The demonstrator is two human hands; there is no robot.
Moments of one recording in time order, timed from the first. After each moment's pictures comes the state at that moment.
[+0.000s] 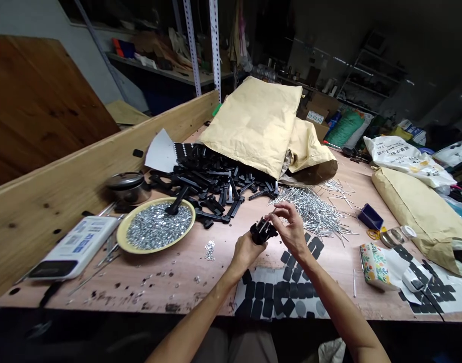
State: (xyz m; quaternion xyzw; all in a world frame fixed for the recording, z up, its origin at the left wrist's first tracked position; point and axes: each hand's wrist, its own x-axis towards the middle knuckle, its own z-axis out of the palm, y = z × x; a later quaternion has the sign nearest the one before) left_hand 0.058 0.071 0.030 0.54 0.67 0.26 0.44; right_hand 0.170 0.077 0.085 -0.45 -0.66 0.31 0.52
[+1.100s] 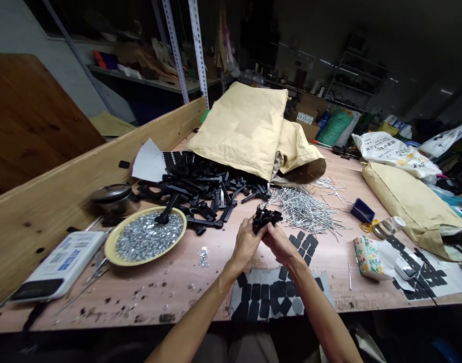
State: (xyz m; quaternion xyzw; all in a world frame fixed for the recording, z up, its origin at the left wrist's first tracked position) left_hand 0.073 0.085 0.021 0.55 0.56 0.46 0.41; right_hand 0.185 0.071 0.016 -0.49 -0.44 0.60 0.46
